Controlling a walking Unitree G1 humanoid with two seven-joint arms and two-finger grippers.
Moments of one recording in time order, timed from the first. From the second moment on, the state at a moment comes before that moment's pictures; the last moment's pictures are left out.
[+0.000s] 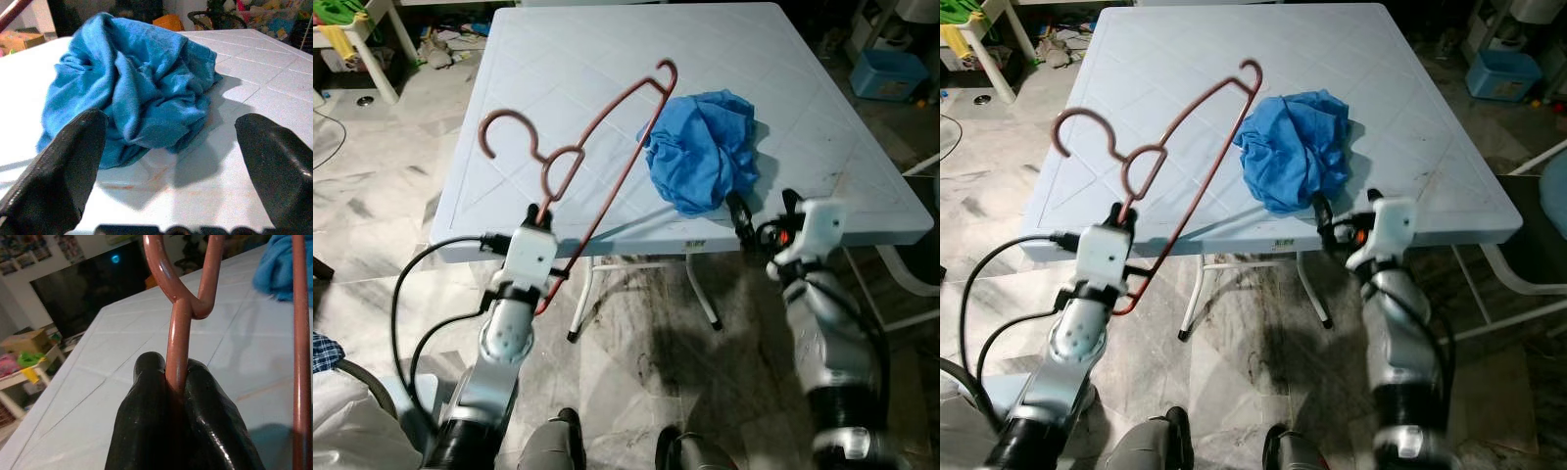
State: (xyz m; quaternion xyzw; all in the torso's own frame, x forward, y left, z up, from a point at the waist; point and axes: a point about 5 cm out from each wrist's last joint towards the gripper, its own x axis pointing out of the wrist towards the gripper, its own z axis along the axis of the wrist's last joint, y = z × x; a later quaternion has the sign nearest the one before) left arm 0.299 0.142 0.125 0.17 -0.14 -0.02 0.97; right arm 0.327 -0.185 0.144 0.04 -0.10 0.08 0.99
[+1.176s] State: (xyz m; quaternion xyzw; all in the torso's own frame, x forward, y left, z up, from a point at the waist) left arm 0.307 0.134 0.134 0.17 -0.16 0.00 0.97; right arm 0.334 -0.182 0.155 0.06 -0.10 0.04 0.99
